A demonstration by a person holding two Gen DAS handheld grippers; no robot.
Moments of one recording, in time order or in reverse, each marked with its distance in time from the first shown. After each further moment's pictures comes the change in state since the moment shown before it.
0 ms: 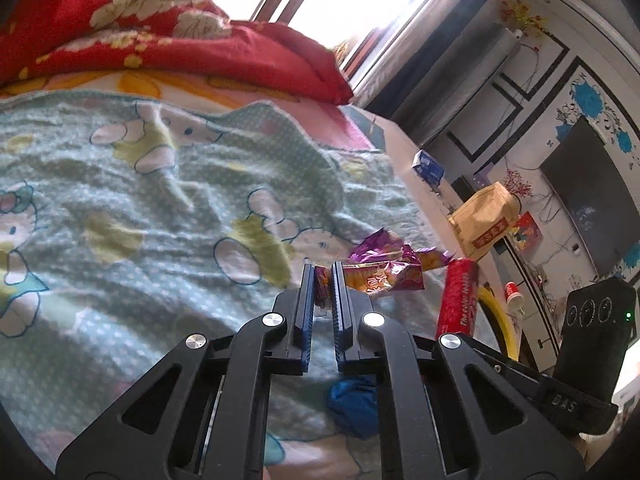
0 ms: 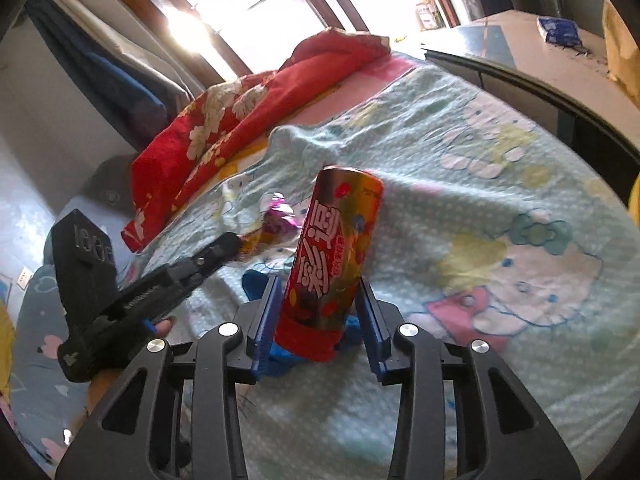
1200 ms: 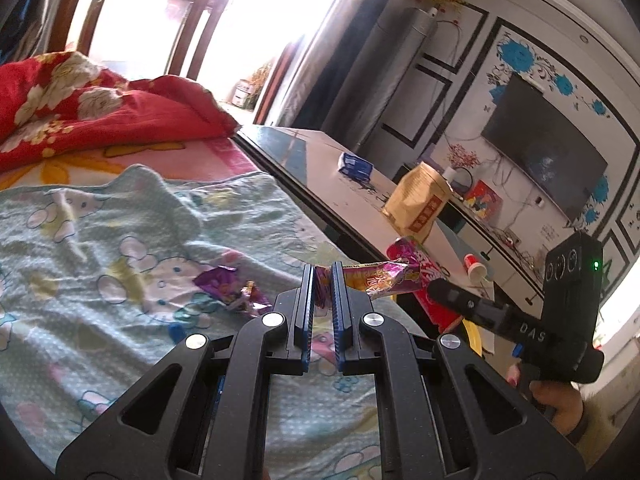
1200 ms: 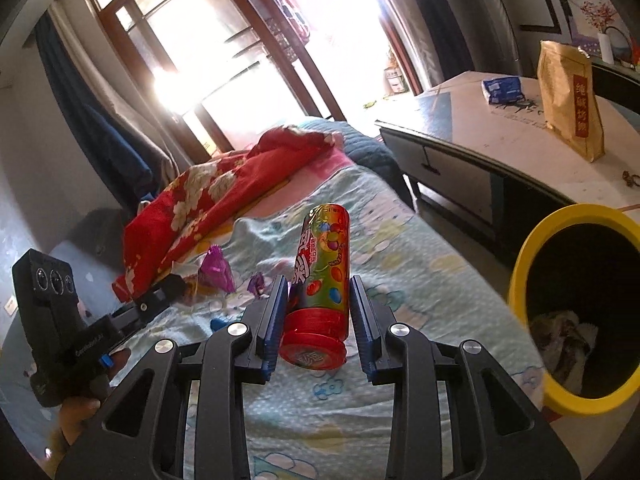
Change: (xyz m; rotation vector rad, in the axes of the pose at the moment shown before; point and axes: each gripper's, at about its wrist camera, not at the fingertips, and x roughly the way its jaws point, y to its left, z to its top) left arm -0.022 -0.126 -0.014 0.239 -0.051 -0.135; right arm -0.123 -0.058 0.012 0.020 -0.246 -0.090
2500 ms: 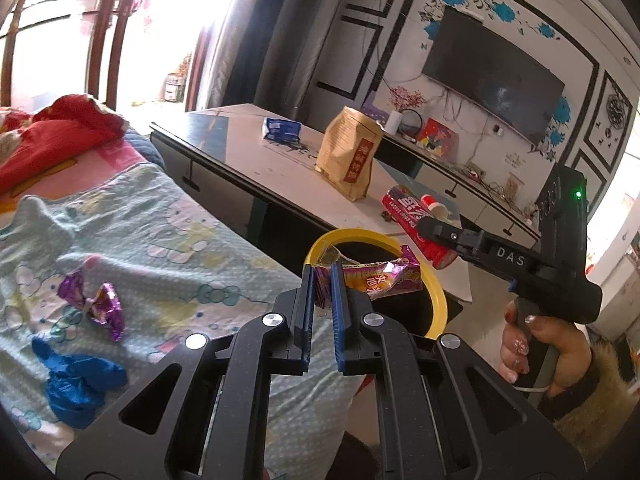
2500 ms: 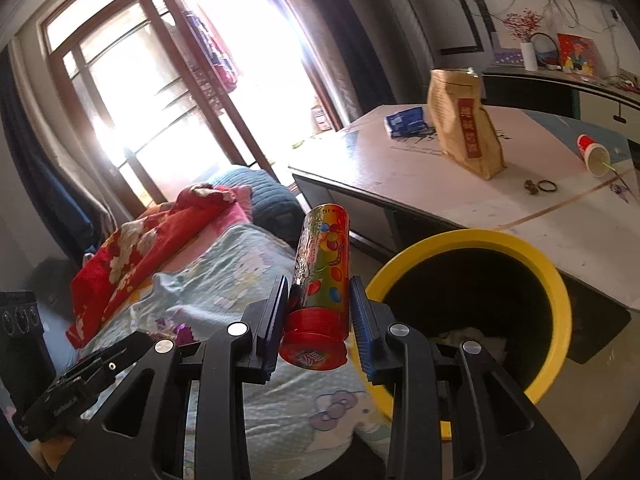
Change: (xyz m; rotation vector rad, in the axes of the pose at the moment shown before) left arm 0.074 -0.115 -0.027 0.231 0.128 -0.127; right arm -0.084 -0.111 0.007 0.109 -0.149 -0.230
